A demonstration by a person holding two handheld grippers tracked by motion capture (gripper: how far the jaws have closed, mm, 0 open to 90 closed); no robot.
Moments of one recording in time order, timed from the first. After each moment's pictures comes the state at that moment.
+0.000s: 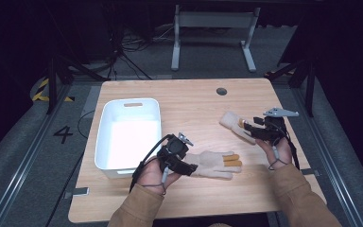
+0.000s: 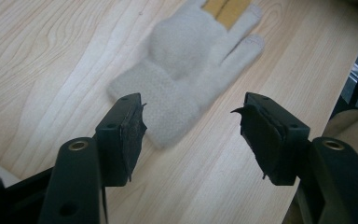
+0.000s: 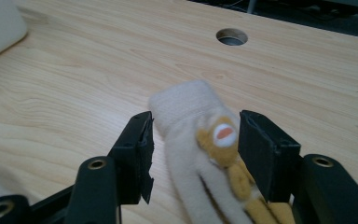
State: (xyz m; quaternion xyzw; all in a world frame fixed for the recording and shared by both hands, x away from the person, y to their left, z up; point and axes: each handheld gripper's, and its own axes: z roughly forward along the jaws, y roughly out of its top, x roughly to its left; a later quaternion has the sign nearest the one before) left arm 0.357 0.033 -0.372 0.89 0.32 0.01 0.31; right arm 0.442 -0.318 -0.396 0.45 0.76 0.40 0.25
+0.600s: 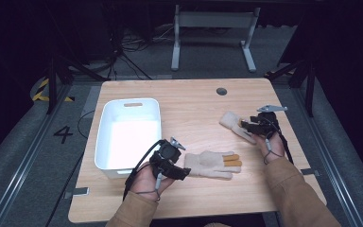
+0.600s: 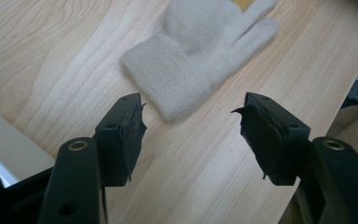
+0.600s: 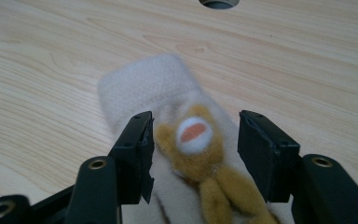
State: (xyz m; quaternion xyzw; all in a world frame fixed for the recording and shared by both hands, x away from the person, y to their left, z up) left arm 0.346 0.049 -0.379 0.89 0.35 0.02 0.30; right arm 0.491 -0.327 -0.436 0.47 0.77 0.36 0.23
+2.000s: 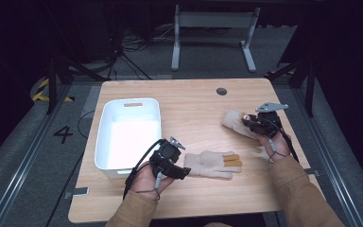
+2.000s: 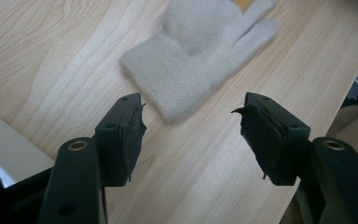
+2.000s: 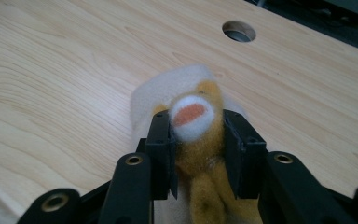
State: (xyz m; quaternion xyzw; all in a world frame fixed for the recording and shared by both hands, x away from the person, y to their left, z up) left arm 0.349 0.048 -0.379 0.89 0.35 0.01 0.31; right arm 0.467 -0.312 -0.395 0.39 0.81 0.35 0.26
